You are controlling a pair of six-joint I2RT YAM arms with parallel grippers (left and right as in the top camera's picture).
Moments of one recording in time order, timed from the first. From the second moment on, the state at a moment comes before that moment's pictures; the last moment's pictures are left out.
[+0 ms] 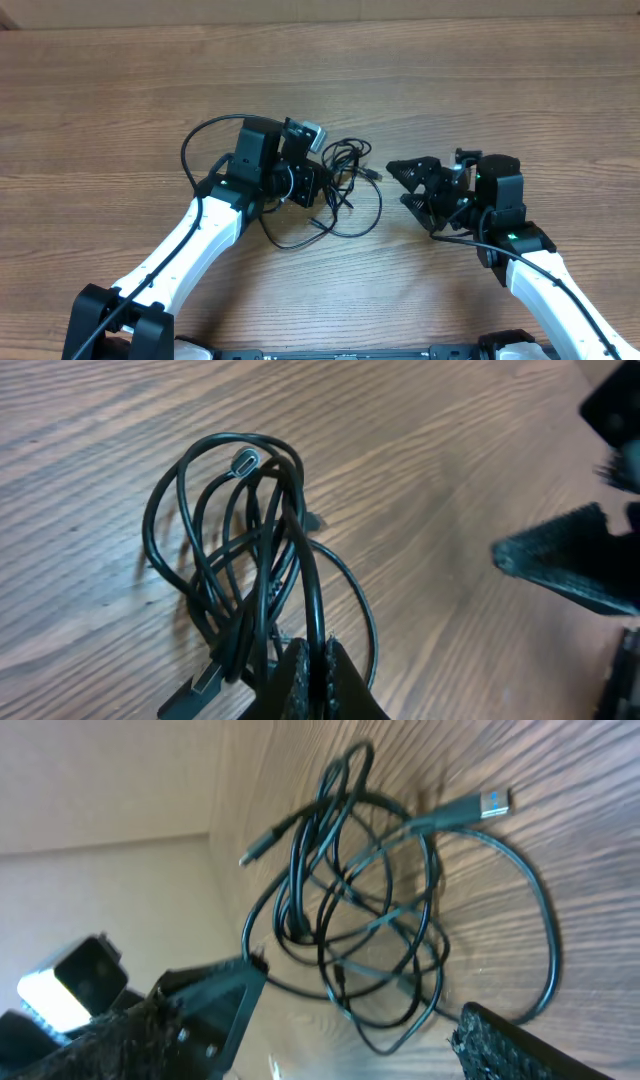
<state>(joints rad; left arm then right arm) -0.38 1.51 0.91 -0.23 0.54 -0.11 0.15 1.19 0.55 -0.01 -0.64 1.14</state>
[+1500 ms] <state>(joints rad) -0.53 1.51 0.91 -0.23 0.49 -0.13 0.31 1.49 0.55 0.31 -0.40 1.33</state>
